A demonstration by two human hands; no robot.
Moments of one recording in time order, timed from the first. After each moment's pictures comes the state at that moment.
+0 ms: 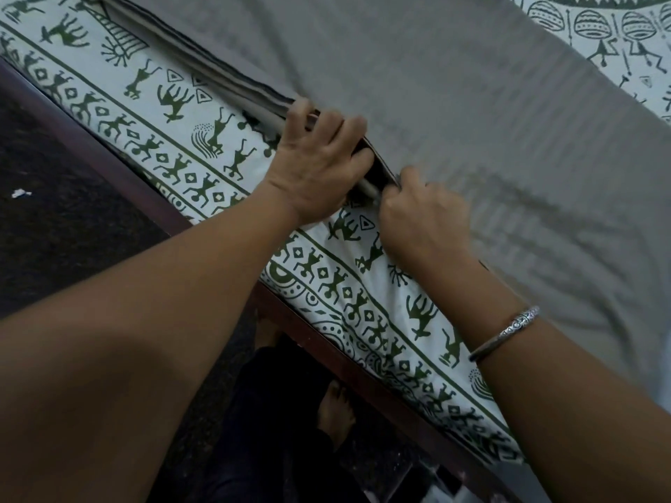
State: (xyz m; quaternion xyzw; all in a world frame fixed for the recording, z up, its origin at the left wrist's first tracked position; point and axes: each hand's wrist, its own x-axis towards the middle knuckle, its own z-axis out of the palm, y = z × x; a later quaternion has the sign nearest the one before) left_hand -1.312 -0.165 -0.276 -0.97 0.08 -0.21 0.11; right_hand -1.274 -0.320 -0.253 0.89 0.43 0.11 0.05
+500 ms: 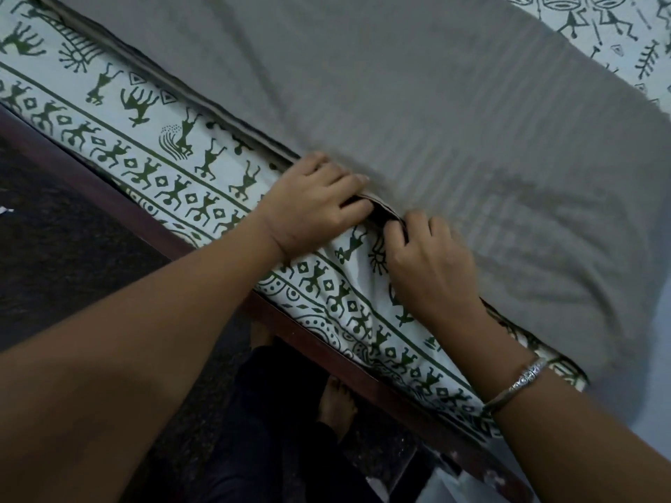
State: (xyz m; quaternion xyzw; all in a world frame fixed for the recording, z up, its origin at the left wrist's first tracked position) left_hand -1.330 -0.190 -0.286 -0.95 0.22 -0.21 0.03; right_hand -1.302 -0.387 -0.273 0.89 0.41 0.17 0.09
